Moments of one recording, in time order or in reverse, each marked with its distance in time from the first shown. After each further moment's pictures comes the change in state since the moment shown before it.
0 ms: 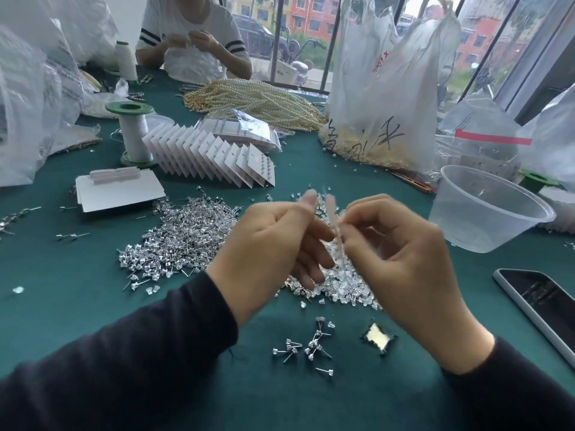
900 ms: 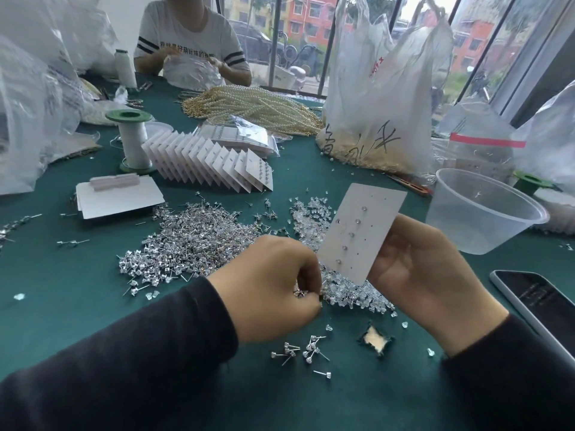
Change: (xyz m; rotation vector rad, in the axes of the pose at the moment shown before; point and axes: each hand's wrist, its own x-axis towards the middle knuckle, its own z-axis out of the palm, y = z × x) left_hand -0.004 -0.006 -0.005 0.882 -0.310 0.258; right_hand 0.013 0.007 -0.019 0.989 -0.098 0.732
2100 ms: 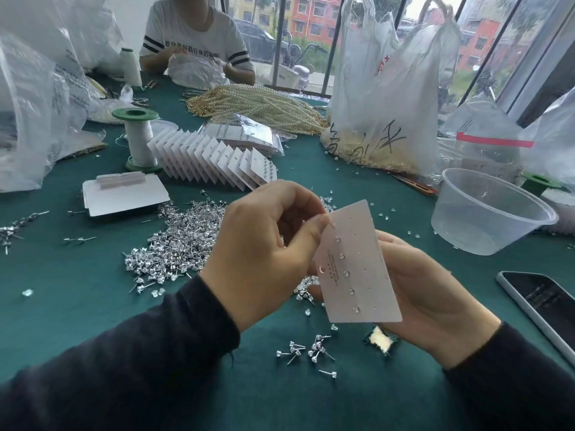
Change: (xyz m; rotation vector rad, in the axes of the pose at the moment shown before) left_hand 0.003 0.006 -0.006 -0.373 0.585 -0.008; right_hand -0.010 0.009 0.013 -0.001 -0.289 0.236
